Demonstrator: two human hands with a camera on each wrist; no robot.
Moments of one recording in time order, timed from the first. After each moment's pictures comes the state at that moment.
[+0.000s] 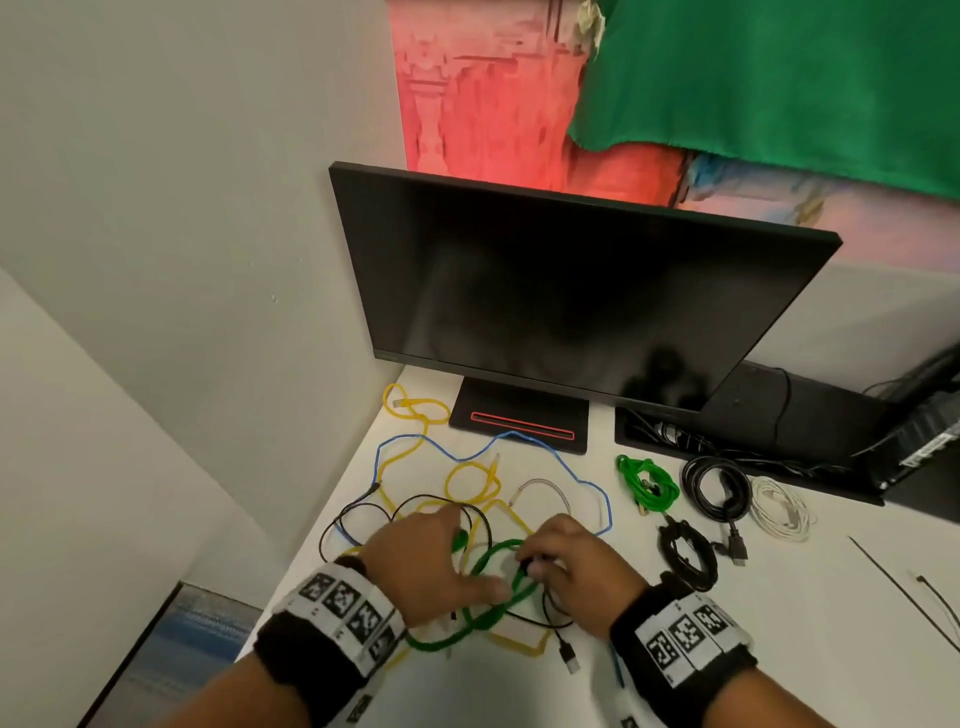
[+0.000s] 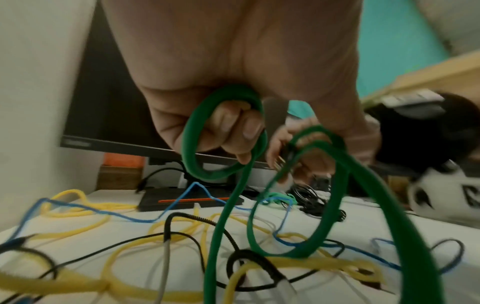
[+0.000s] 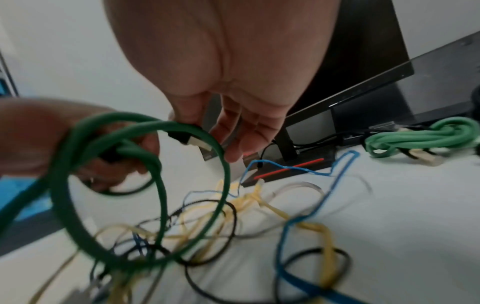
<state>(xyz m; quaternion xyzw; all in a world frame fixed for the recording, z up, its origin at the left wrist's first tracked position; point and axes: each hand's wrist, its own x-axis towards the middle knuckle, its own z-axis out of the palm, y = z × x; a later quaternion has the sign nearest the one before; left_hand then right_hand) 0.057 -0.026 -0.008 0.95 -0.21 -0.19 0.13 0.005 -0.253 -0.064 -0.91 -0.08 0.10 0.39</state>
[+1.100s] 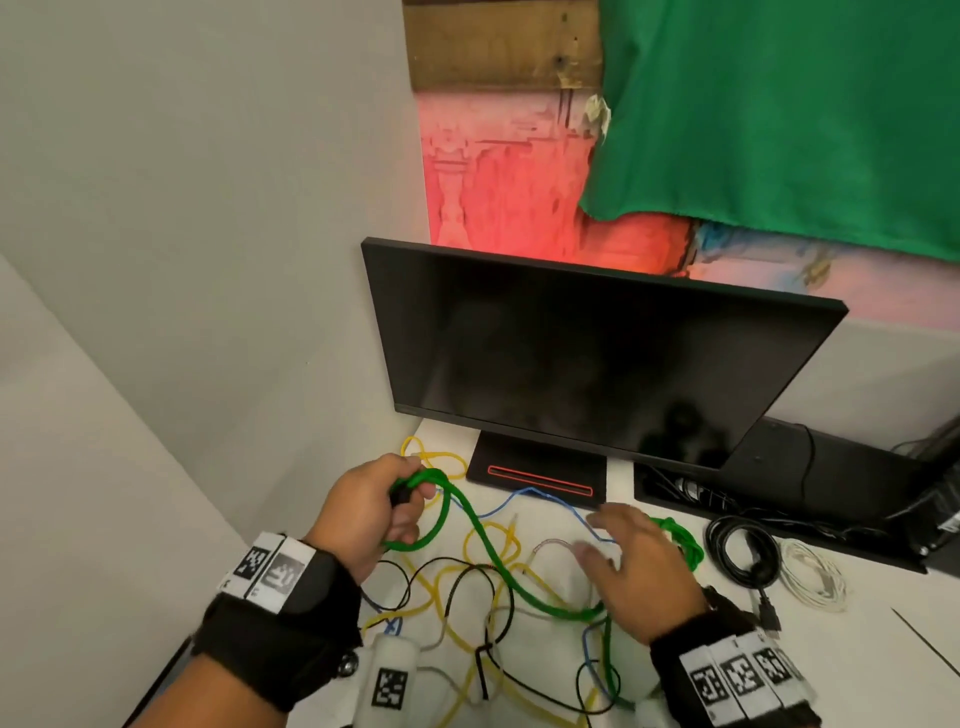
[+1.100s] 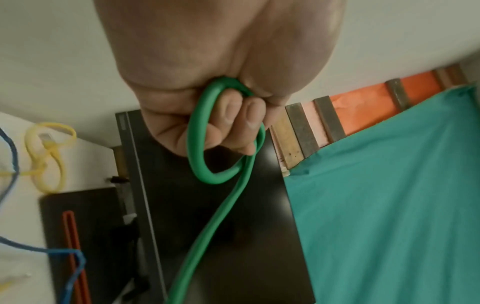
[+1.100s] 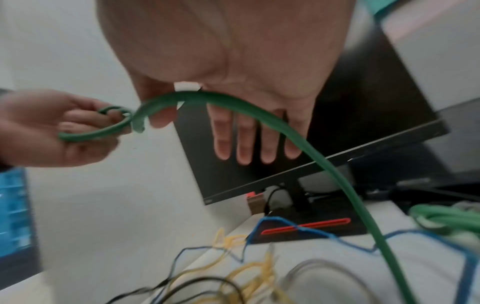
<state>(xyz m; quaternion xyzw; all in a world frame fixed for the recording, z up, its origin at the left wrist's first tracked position) 0.114 0.002 0.061 0.63 0.04 -0.17 0.75 0.034 -0.274 -0.012 -0.96 0.07 -0.04 0.27</state>
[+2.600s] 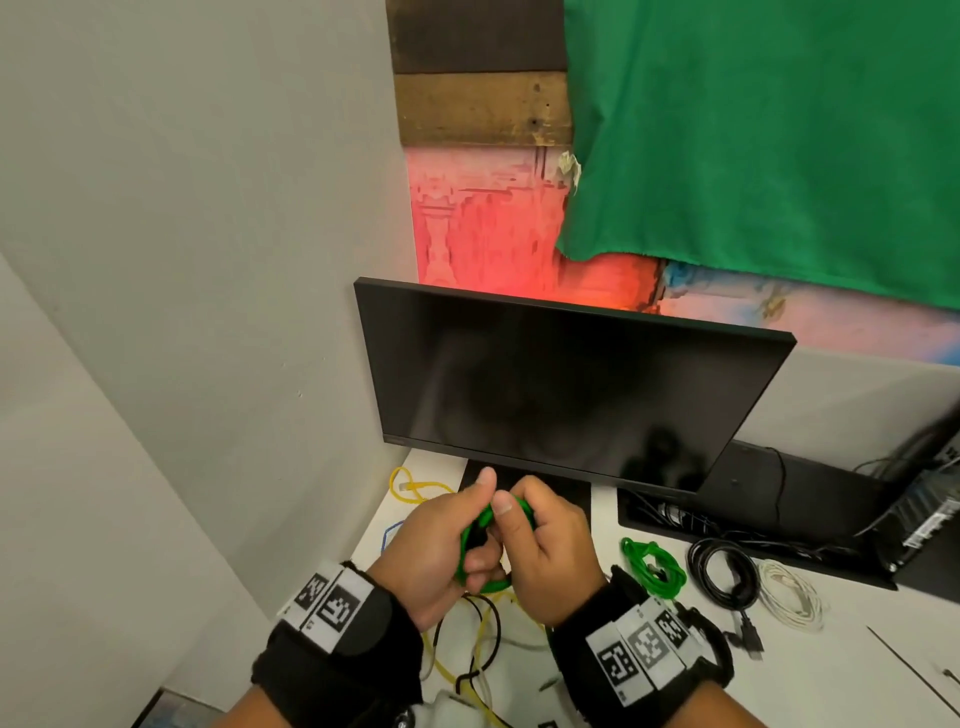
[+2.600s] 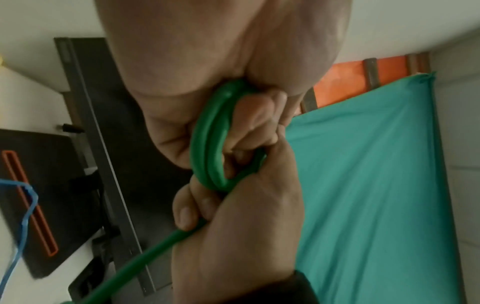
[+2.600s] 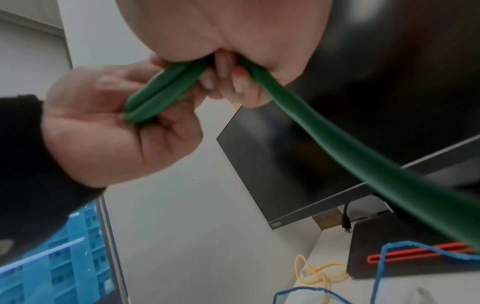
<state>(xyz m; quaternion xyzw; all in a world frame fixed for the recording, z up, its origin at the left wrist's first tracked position) 0.074 -0.053 0.096 0.57 -0.10 -0.30 0.76 0.049 -0.187 0.063 -0.80 -0.11 -0.26 0.53</state>
